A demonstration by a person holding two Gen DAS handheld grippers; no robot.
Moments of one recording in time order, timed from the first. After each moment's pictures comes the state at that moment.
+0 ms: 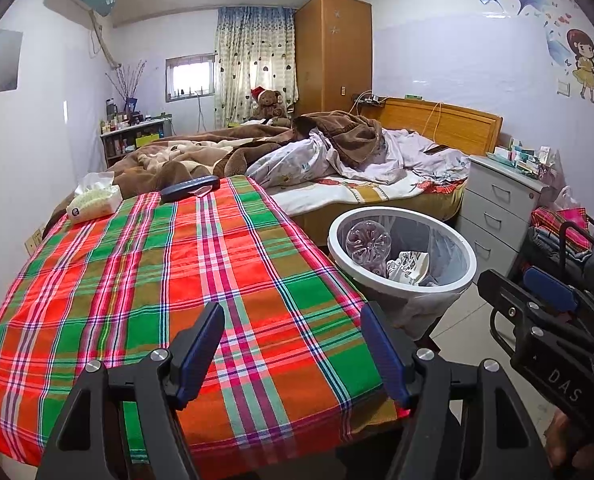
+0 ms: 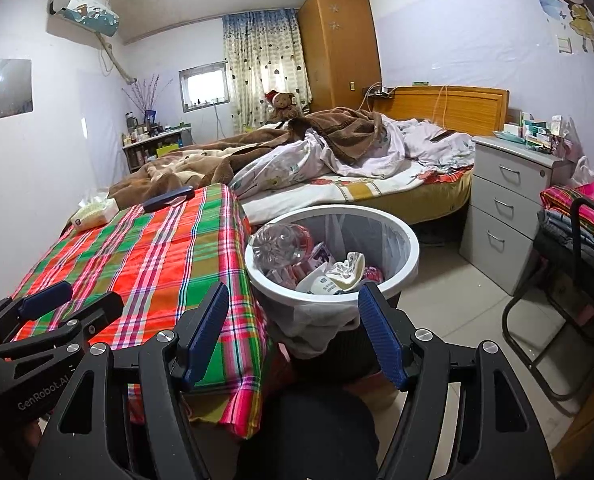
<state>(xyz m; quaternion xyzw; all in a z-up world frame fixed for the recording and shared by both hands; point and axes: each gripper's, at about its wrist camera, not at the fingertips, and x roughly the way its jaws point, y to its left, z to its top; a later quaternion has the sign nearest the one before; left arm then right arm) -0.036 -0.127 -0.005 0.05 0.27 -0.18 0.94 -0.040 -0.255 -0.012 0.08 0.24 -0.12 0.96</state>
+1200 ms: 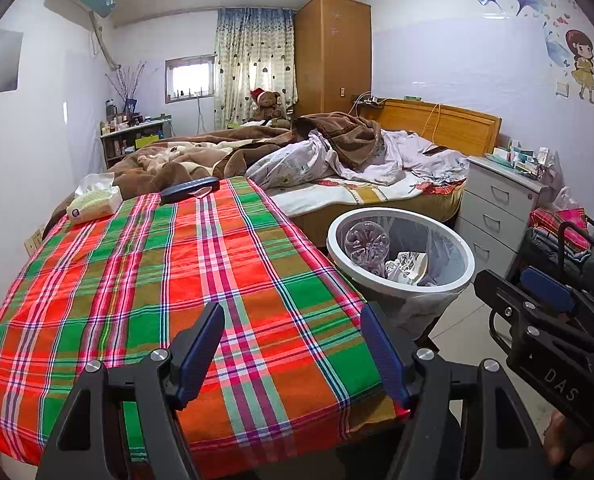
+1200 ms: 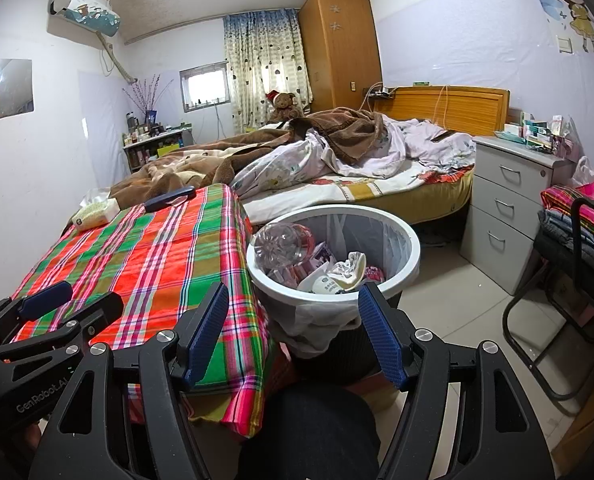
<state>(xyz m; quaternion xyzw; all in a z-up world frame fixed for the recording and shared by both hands) -0.038 -0.123 -0.003 0.05 0.27 -0.18 0.94 -0.040 -0.254 -0.011 0.08 0.24 -0.12 0.96</state>
